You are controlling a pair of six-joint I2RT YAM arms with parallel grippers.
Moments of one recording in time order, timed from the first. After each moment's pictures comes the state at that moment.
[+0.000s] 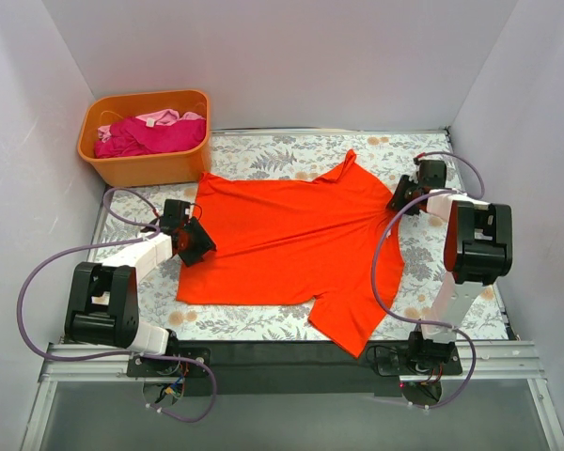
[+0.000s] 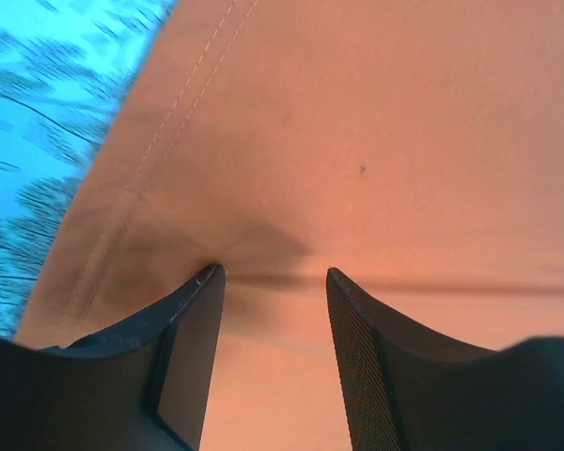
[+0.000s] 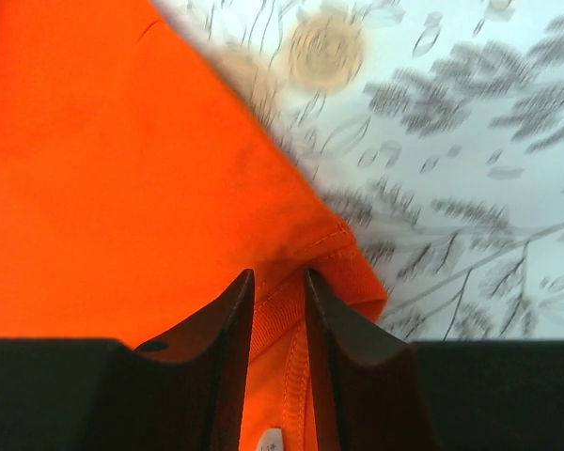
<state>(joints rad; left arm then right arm) -0.13 1.44 0.71 -0.34 0.02 -0.74 -0.06 1.86 1.09 -0.11 -0.22 0.28</state>
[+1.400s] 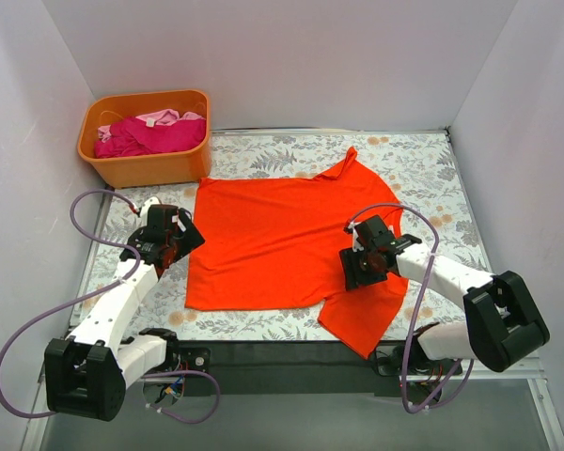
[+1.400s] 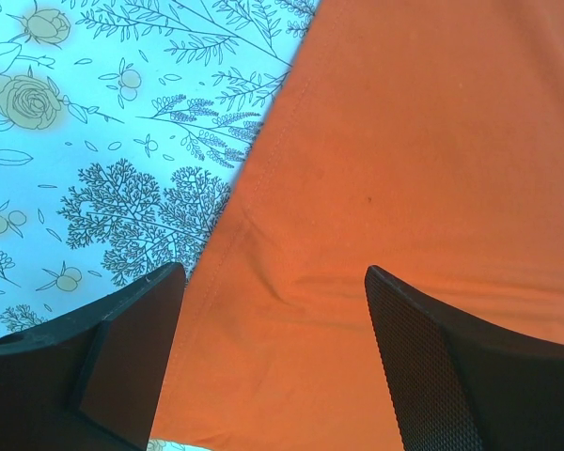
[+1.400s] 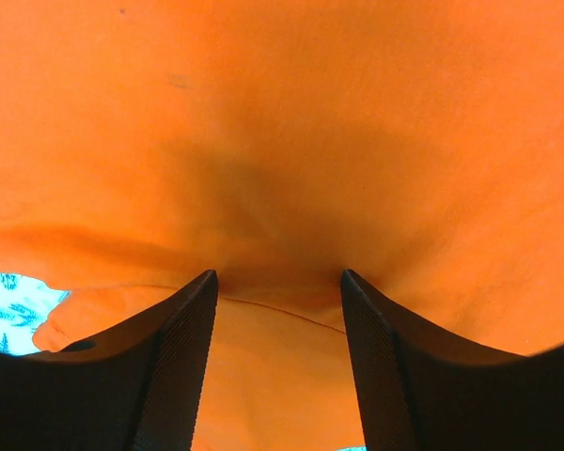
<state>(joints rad) -0.16 1.05 0.69 -0.50 -0.22 -0.68 0.53 1.33 0.67 -0.54 -0.11 0.21</state>
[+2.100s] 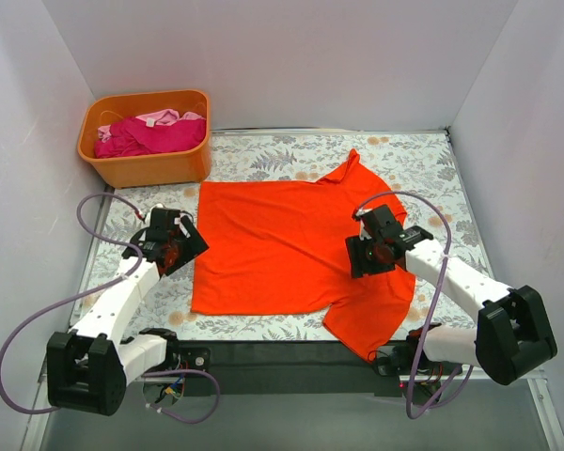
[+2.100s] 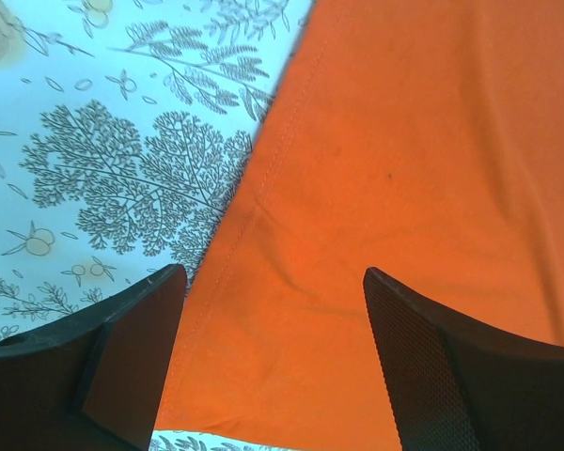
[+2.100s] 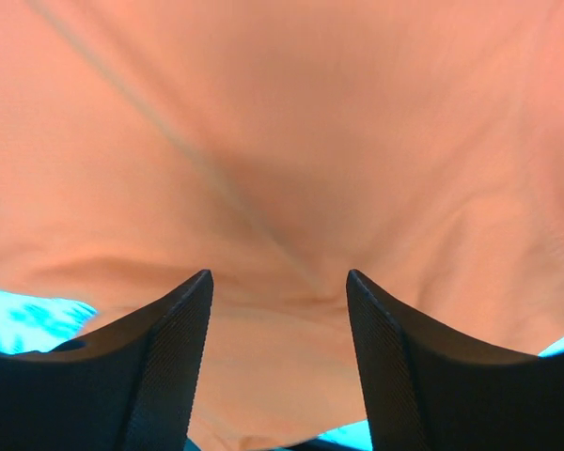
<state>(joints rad) -0.16 1.05 0.68 -0.56 -0.14 -0.71 0.50 1.24 0.72 -0.67 -0.04 0.23</state>
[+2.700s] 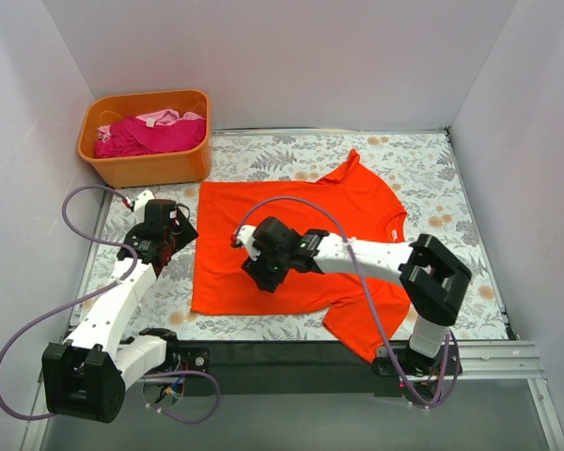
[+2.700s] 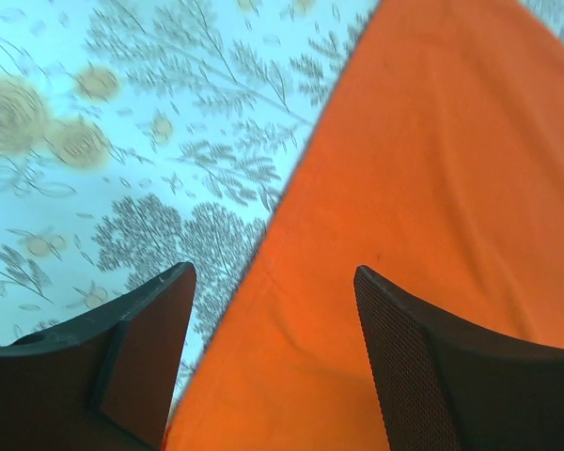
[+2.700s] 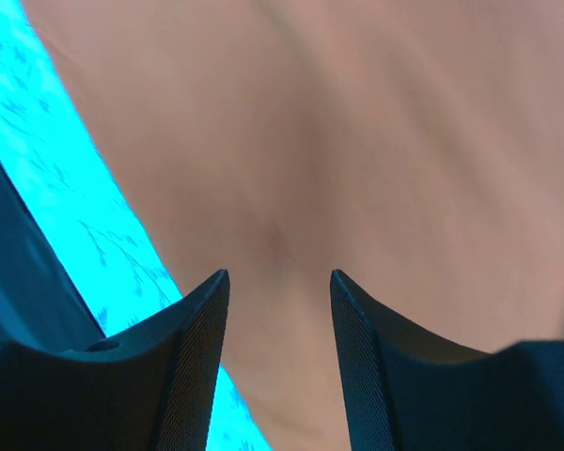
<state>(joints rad) -0.17 1.04 0.74 -0.52 -0.29 -0.68 1.05 1.71 1.16 -0.38 -0.18 0.02</state>
